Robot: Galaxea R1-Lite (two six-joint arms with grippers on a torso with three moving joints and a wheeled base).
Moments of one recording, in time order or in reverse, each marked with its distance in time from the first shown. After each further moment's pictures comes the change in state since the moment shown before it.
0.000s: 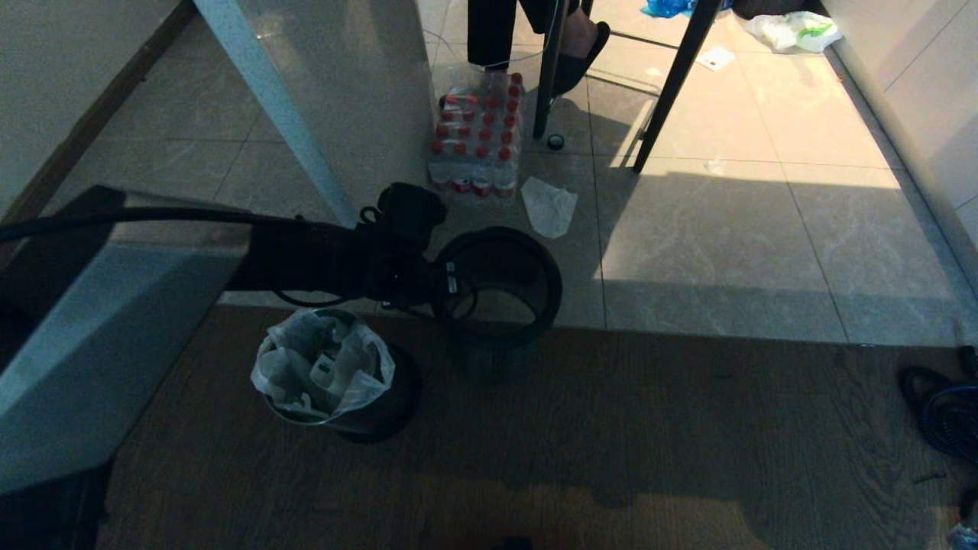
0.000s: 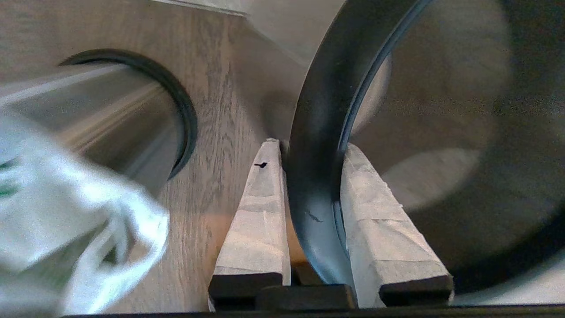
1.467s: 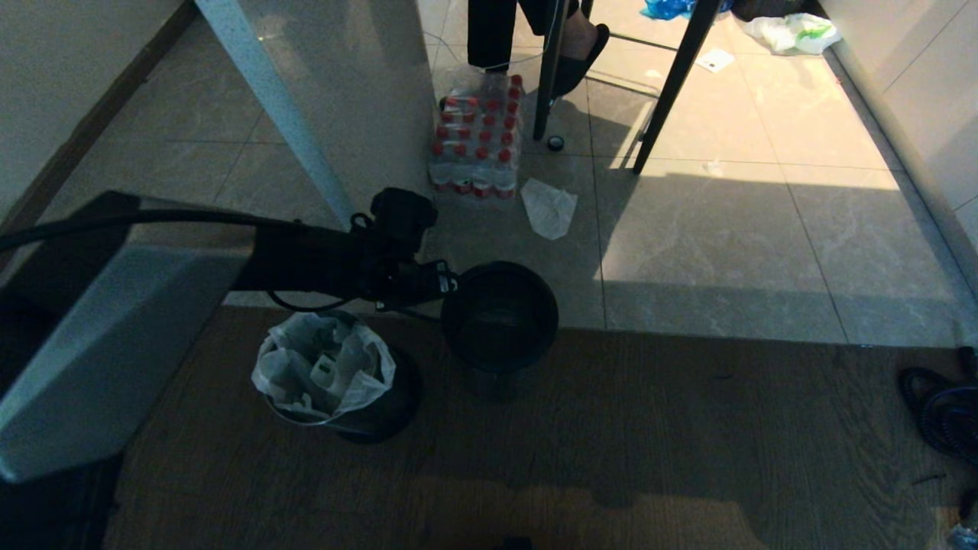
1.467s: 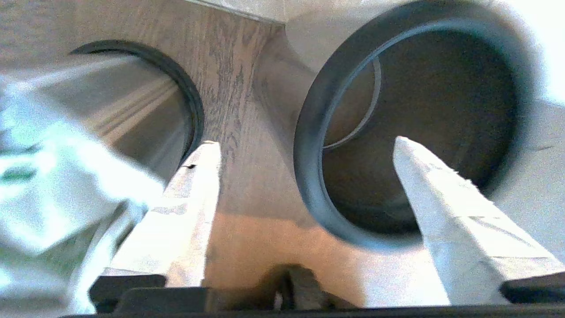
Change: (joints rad) left arm 0.038 -0.005 0.012 0.005 0.007 -0.051; right arm 0.000 0.000 0.000 0.000 0.000 0.000
